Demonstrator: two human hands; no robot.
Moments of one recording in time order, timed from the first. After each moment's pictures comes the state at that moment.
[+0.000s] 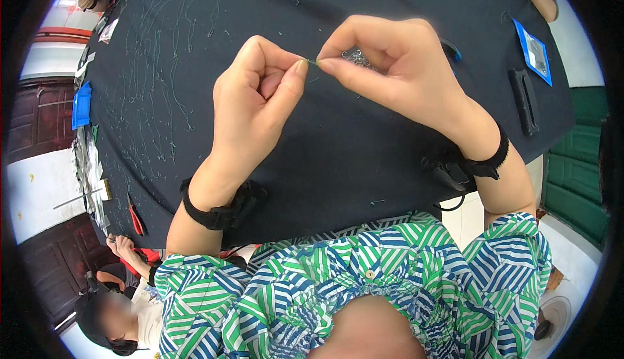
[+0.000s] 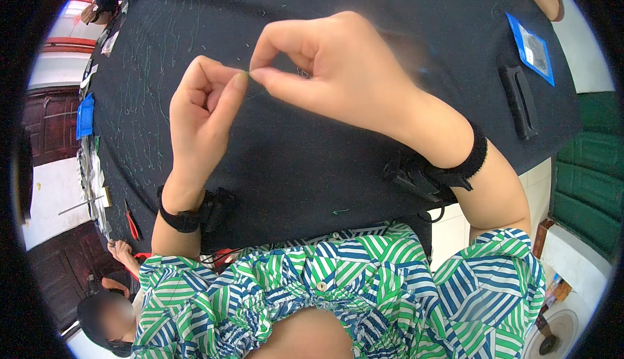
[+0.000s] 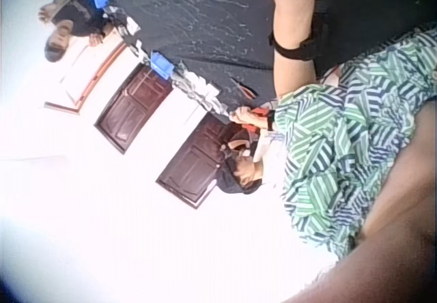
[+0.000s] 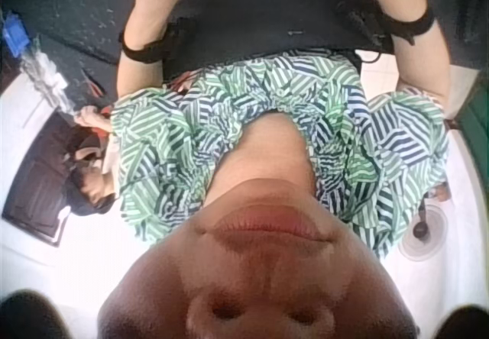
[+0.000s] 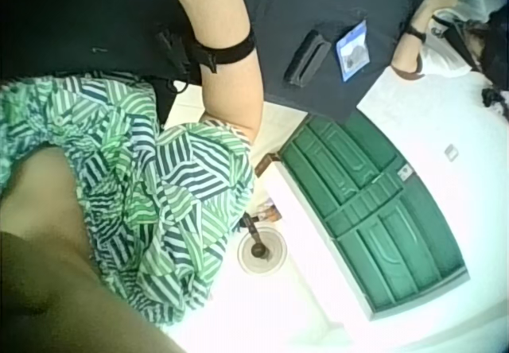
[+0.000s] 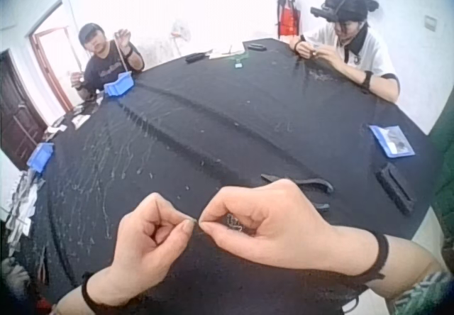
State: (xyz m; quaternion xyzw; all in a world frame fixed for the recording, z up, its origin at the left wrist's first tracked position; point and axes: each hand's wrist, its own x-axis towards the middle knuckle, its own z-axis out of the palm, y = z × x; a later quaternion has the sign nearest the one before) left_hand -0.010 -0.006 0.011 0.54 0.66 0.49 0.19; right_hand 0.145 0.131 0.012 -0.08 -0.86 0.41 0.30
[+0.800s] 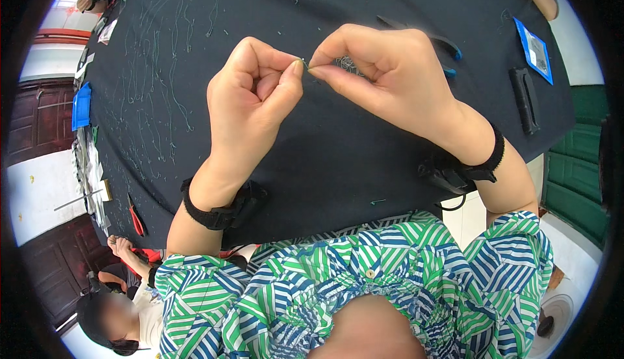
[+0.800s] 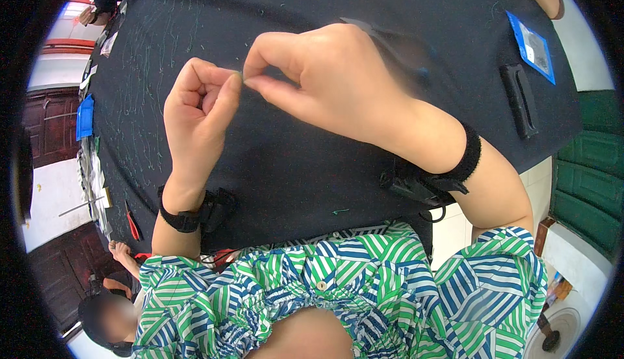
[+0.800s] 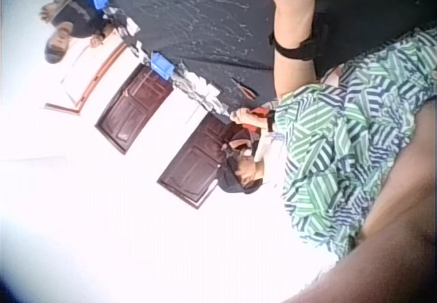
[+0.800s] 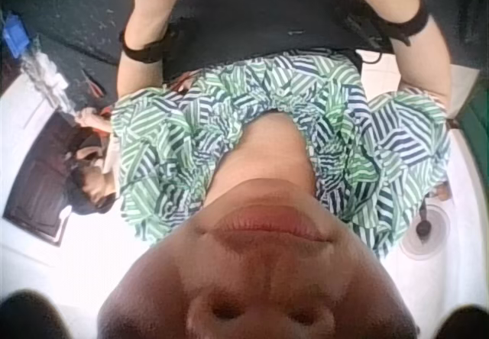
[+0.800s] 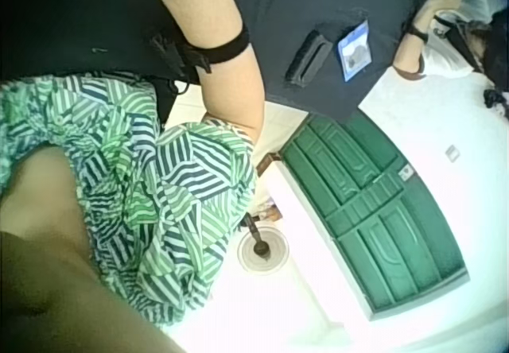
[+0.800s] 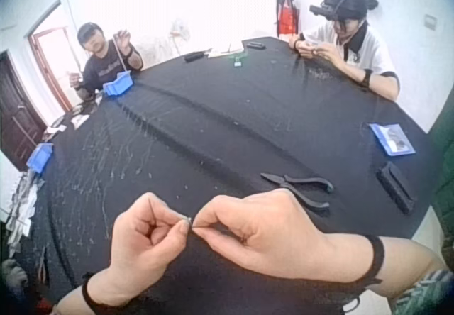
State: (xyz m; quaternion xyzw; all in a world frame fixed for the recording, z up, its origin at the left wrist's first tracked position) left_hand -0.008 -0.007 0.011 0.49 0.65 0.53 0.23; right_hand 0.142 0.122 0.007 -0.07 -0.88 0.32 0.34
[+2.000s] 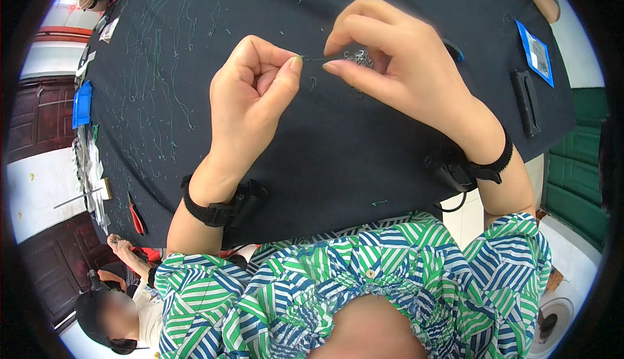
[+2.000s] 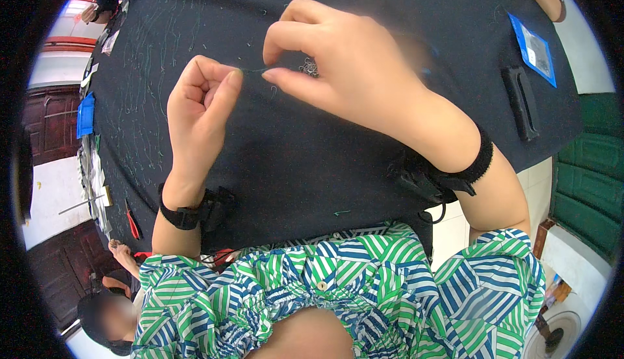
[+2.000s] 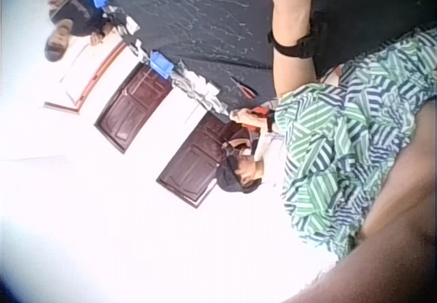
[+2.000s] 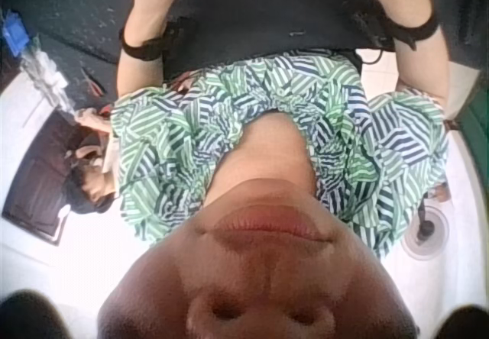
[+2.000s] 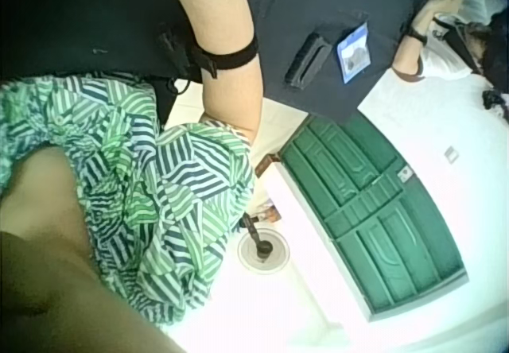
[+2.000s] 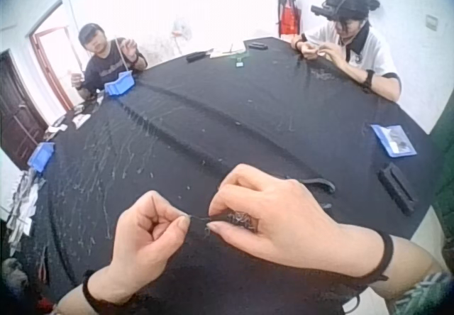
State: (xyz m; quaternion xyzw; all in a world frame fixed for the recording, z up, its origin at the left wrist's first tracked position) left_hand -0.012 -0.006 0.011 0.49 0.66 0.52 0.24; right_hand 0.148 0.135 0.011 -0.07 -0.91 0.26 0.31
